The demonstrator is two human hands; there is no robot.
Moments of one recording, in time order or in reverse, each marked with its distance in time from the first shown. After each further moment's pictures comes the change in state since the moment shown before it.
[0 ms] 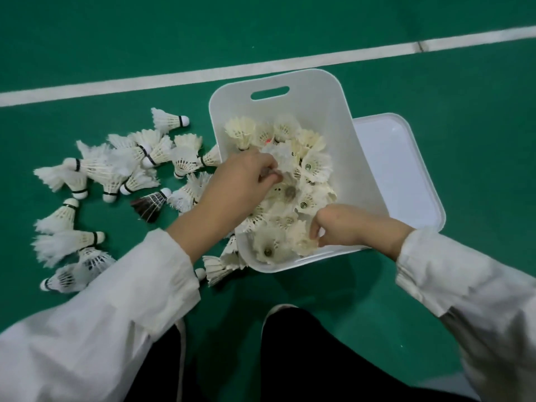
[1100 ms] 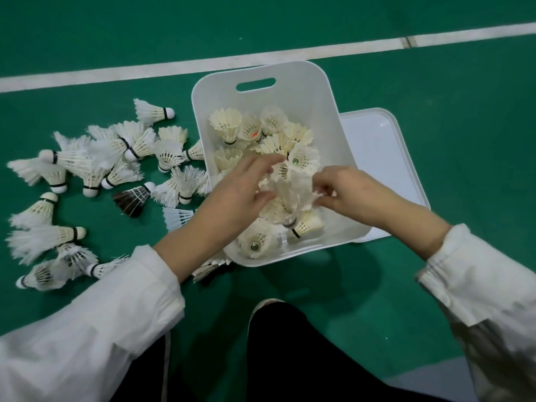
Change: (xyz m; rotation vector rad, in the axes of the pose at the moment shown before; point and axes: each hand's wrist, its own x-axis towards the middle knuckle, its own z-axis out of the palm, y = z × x) left_hand -0.021 0.006 0.025 -0.188 -0.070 0.077; right_hand -0.043 0.015 -0.036 0.121 0.423 -0.097
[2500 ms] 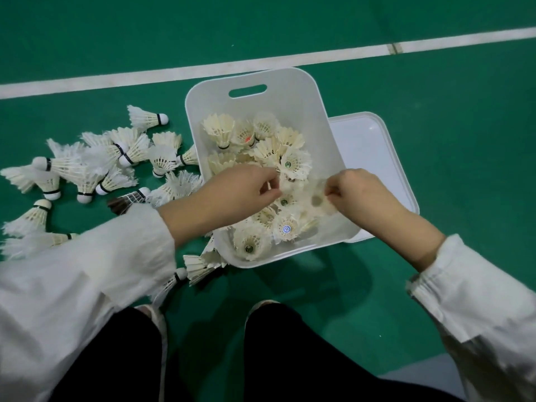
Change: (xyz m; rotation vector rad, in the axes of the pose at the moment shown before) left_hand 0.028 0.008 -0.011 0.242 -0.280 0.018; right_hand -0.013 0.004 0.002 -0.140 0.113 0.300
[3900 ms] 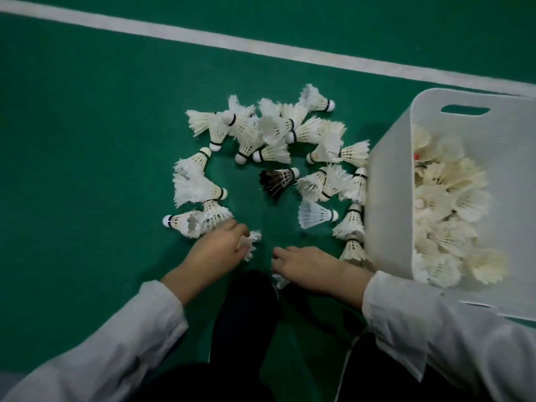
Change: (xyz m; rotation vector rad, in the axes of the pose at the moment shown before) left_hand -0.230 -0.230 0.062 -0.079 0.072 -0.560; right_hand 0.024 -0.292 0.145 -0.431 -0.533 -0.972
